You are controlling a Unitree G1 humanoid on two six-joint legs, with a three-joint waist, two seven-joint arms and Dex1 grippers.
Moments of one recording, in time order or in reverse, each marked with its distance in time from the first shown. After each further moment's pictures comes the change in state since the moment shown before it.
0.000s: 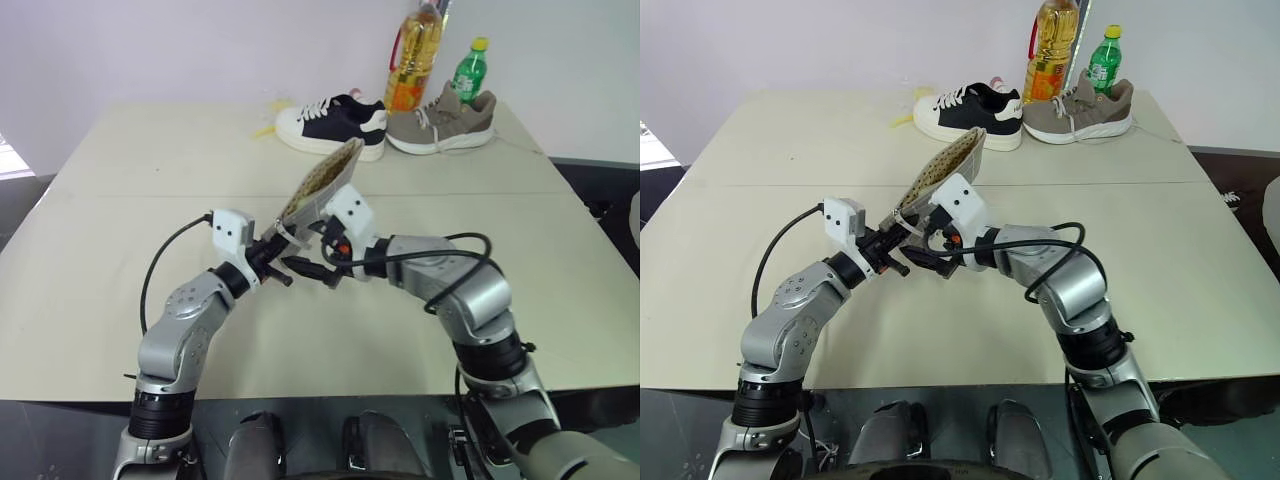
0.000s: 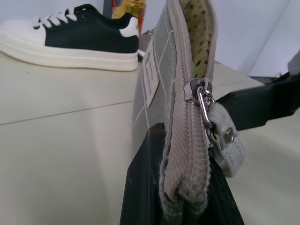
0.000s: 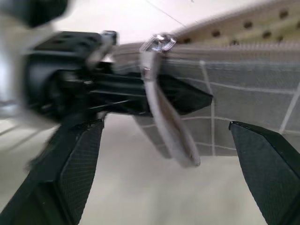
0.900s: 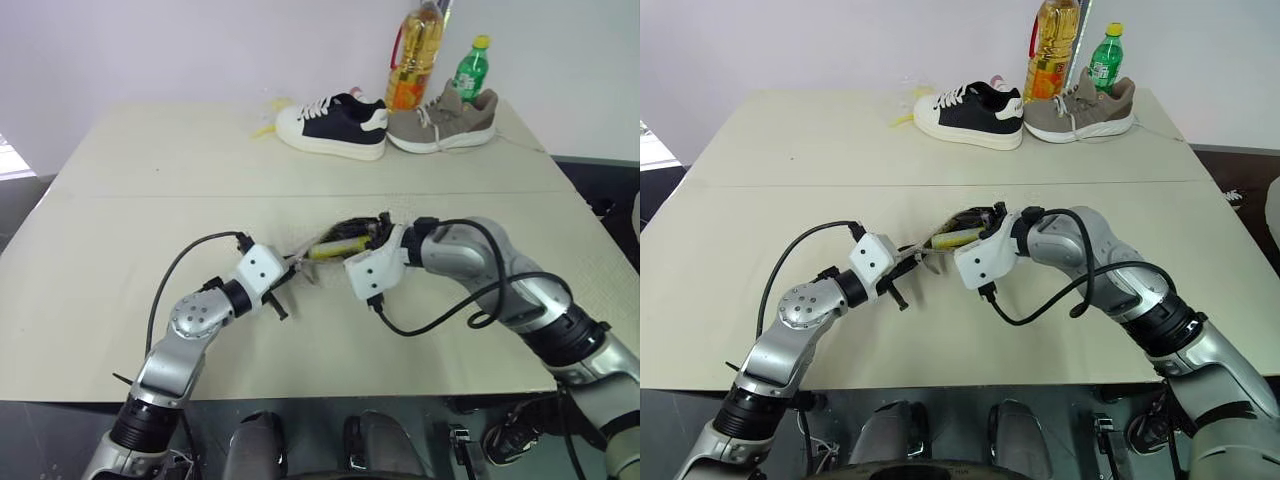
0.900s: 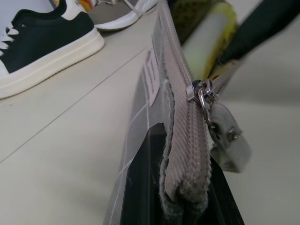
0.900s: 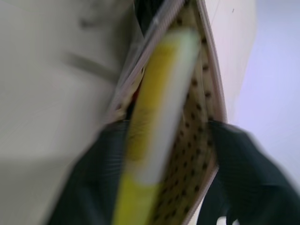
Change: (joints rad) left arm 0.066 0.170 -0.199 0.044 0.365 -0.310 -0.134; right arm -0.051 -0.522 0.228 0.109 -0.725 -1.124 0.329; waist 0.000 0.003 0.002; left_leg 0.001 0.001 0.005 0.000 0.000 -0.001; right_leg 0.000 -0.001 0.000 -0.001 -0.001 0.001
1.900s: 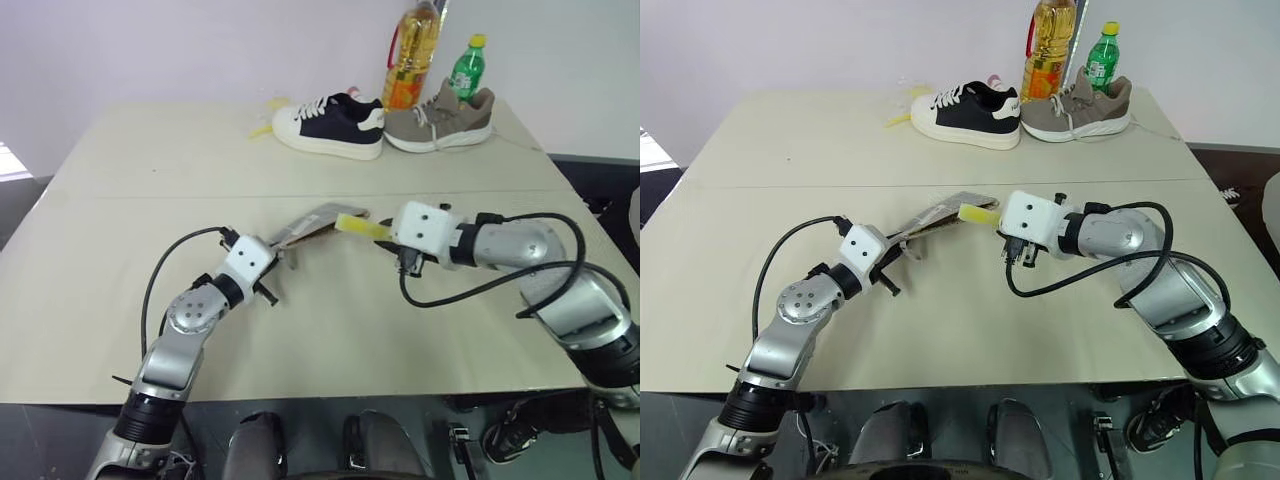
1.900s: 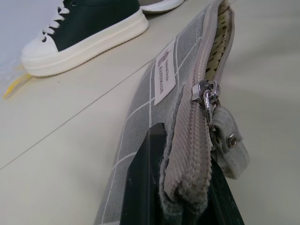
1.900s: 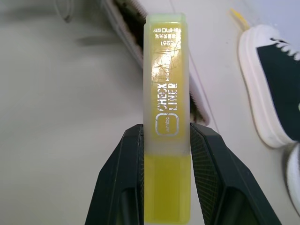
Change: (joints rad) left arm -0.019 -0.019 0.044 0.092 0.060 -0.034 0.105; right arm 0.124 -0.127 -0.169 -0.162 0.493 0.592 -0.075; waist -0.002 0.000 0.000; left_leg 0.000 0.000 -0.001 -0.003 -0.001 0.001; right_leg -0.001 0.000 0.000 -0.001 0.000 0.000
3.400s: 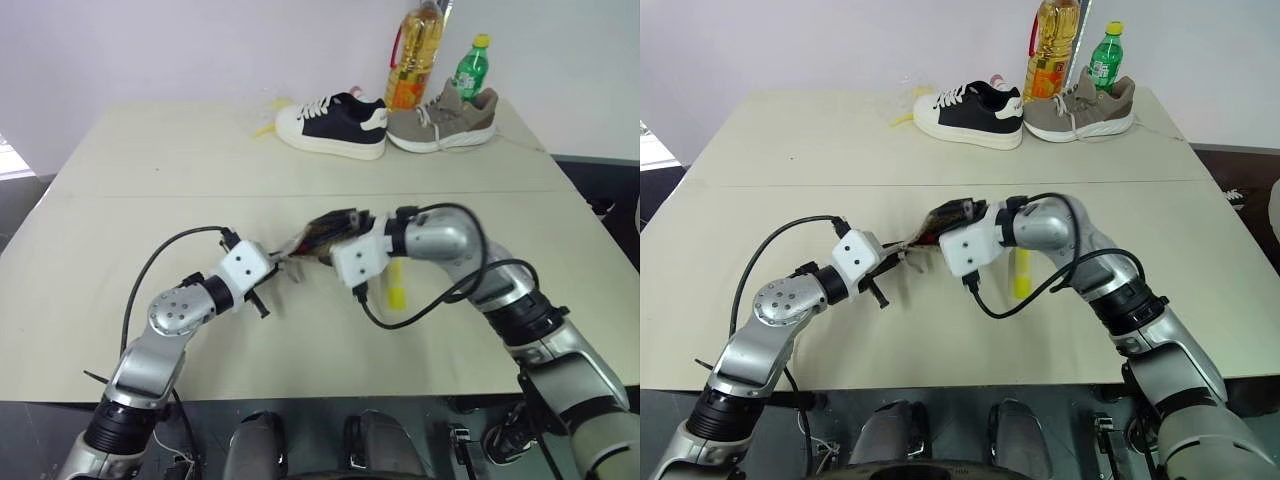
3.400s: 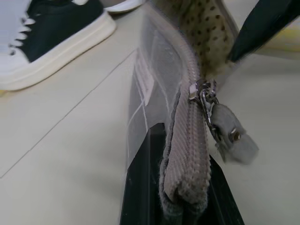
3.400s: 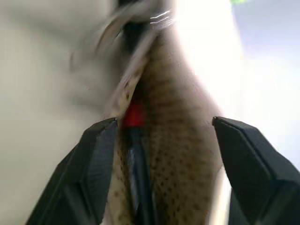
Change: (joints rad) left arm 0.027 0.110 0.005 -0.140 -0.032 0.085 -0.113; right arm -0.178 0.315 0.052 0.312 -0.255 -0.596 0.204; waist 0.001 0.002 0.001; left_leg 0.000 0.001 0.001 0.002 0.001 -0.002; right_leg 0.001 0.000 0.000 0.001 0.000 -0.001
